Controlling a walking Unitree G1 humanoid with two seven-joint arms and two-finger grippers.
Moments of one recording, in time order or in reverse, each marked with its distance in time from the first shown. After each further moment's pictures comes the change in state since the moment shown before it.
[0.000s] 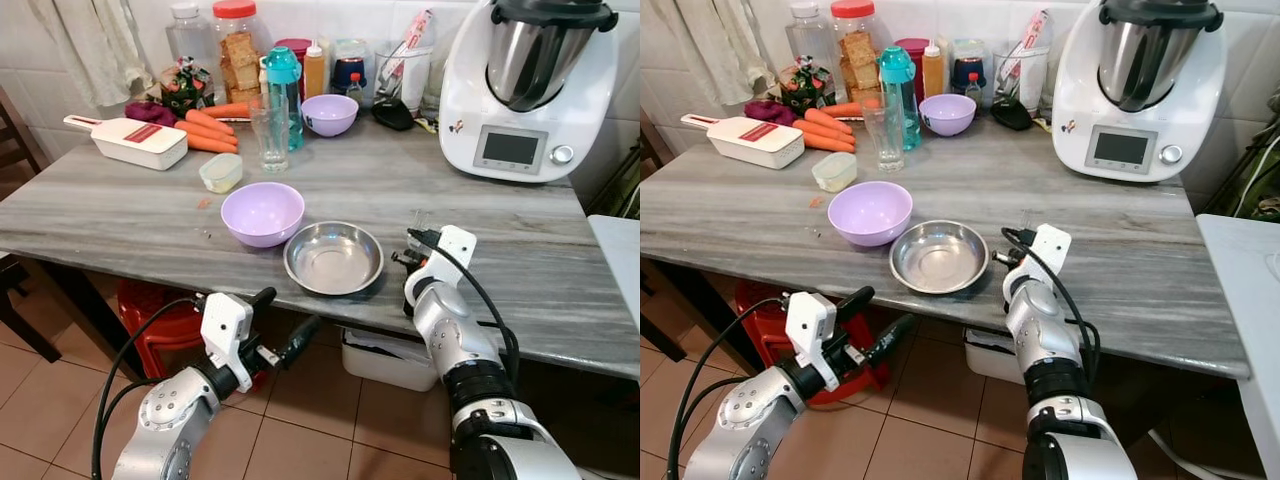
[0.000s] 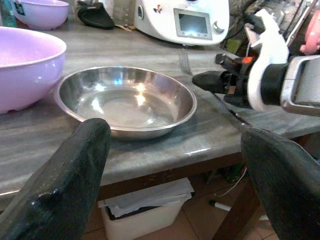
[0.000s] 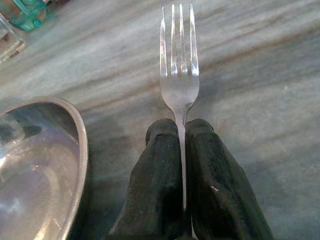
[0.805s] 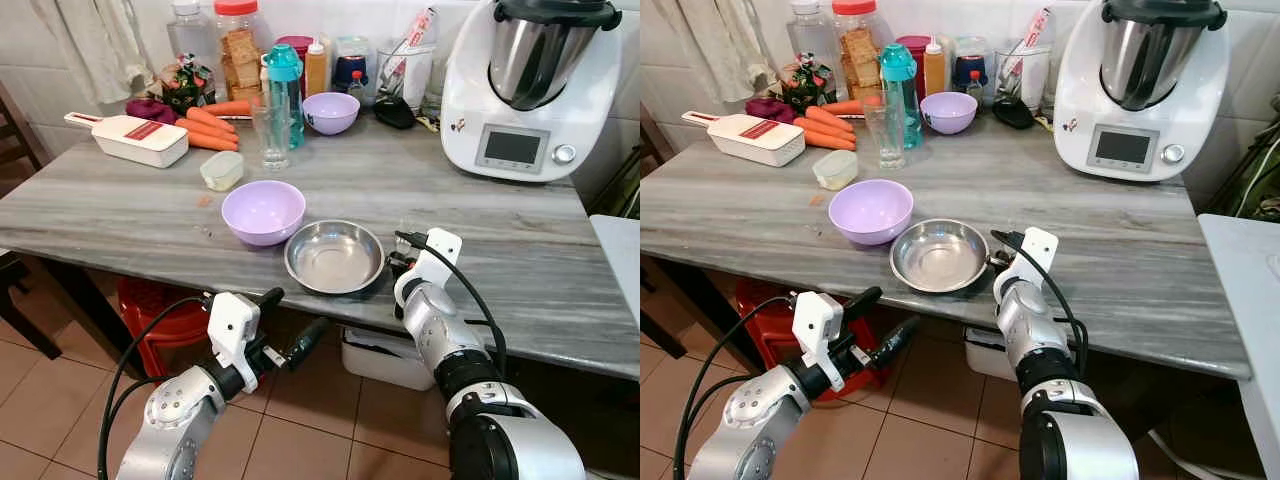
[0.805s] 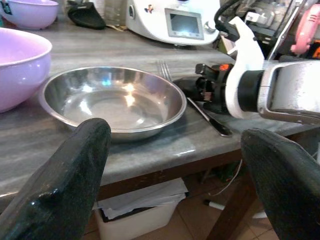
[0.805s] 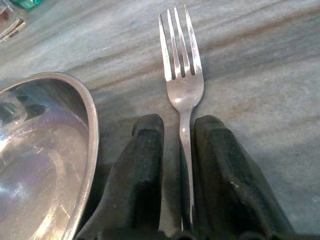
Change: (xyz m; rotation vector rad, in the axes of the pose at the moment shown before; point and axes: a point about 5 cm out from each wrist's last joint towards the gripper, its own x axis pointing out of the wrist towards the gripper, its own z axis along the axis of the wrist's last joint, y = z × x) left arm 0.004 -0.005 0.000 0.001 -0.001 -0.035; right arm 0.006 0.006 -0.009 -0.002 0.027 0.013
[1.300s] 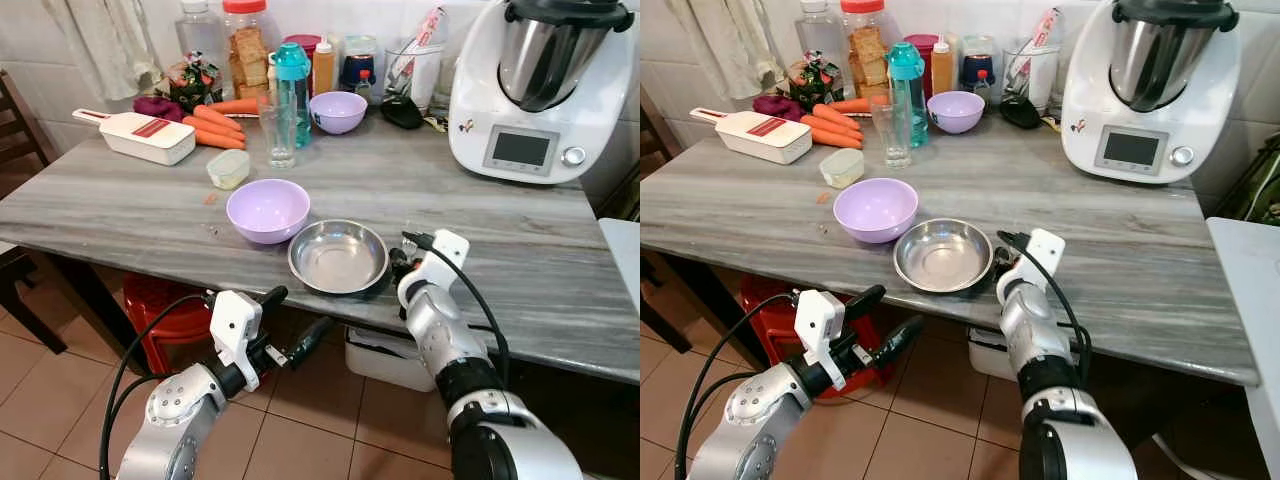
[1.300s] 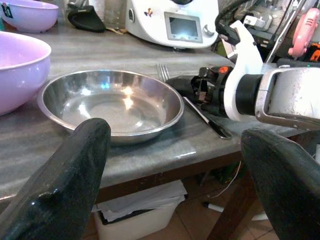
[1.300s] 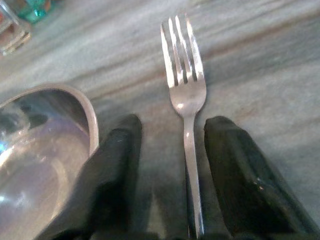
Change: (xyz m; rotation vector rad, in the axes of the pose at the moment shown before) left arm 0.003 0.000 0.003 0.002 -0.012 -0.020; right arm -0.004 -0.004 0.002 0.053 -0.050 0.014
